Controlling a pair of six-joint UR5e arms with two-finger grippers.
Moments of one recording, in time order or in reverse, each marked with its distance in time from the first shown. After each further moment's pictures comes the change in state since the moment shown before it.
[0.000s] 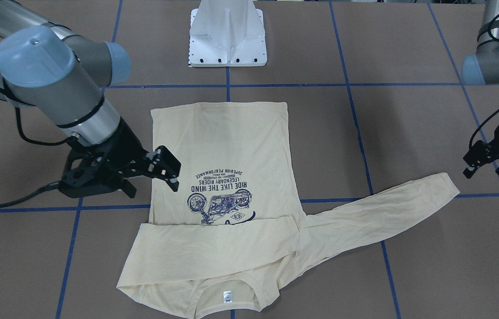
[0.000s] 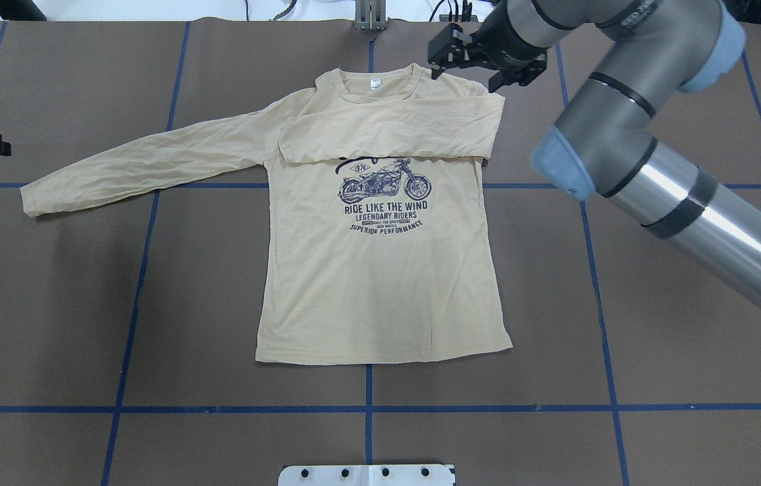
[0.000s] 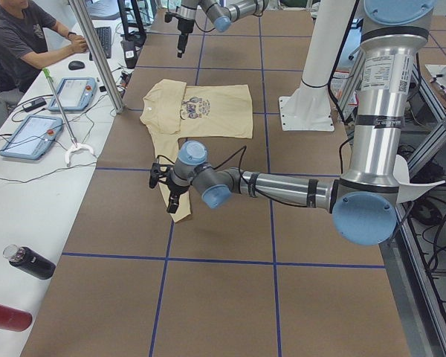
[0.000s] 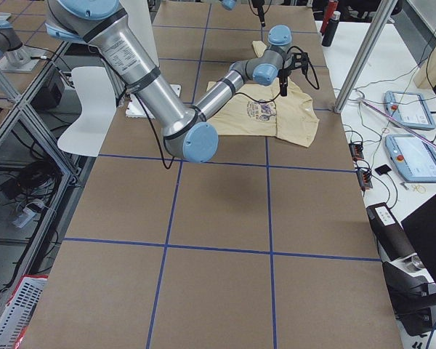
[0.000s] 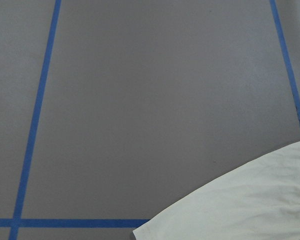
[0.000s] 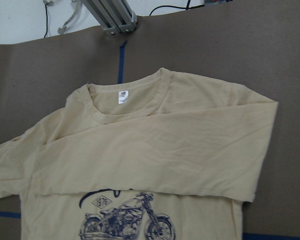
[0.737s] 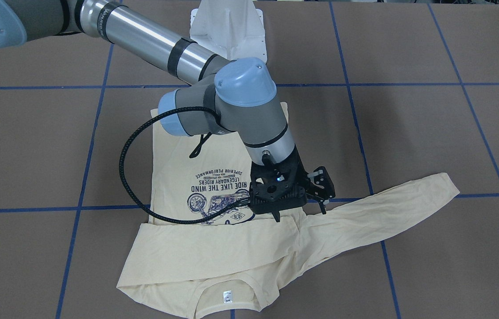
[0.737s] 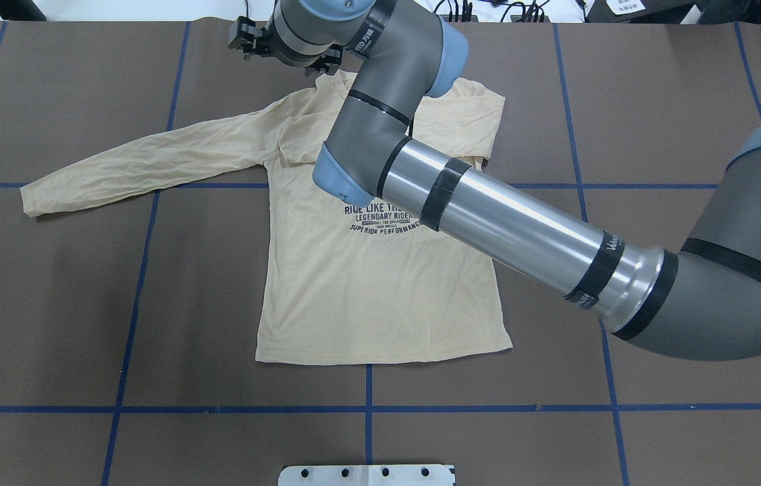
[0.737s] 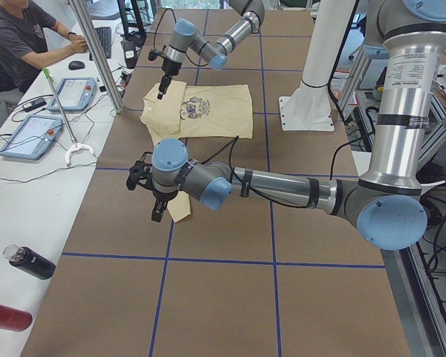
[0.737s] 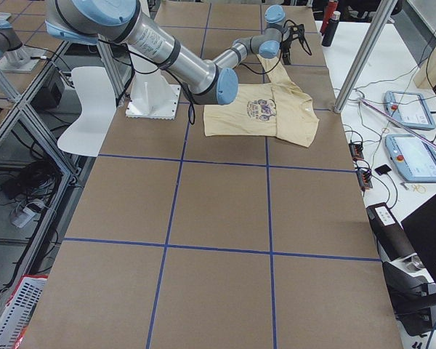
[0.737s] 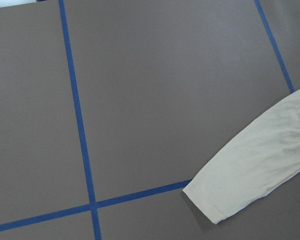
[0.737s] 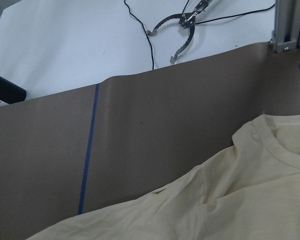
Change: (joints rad) left arm -0.324 -0.017 -0.119 0.363 -0.331 0.493; right arm -0.207 0.533 -0.644 0.361 -0.284 0.254
